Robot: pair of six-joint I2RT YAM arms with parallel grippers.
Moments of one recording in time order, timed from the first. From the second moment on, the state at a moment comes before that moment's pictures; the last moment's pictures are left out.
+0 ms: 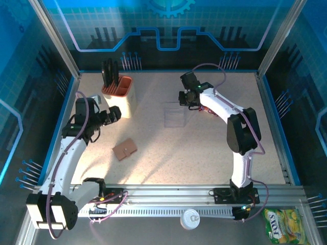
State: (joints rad) left arm 0.02 1.03 0.89 -0.61 0.12 -0.43; right arm 0.44 1.97 1.64 -0.70 0.06 0.47
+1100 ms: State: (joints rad) left arm -0.23 1.27 0.65 -0.61 0.11 -0.66; right arm 0.43 1.84 1.44 -0.65 -0.22 0.41
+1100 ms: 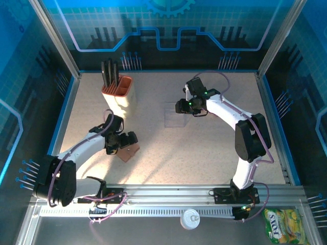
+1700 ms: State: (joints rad) left arm -0.36 1.15 0.64 -0.74 0.02 -0.69; right arm 0.43 1.84 1.47 -0.66 -0.23 0.41
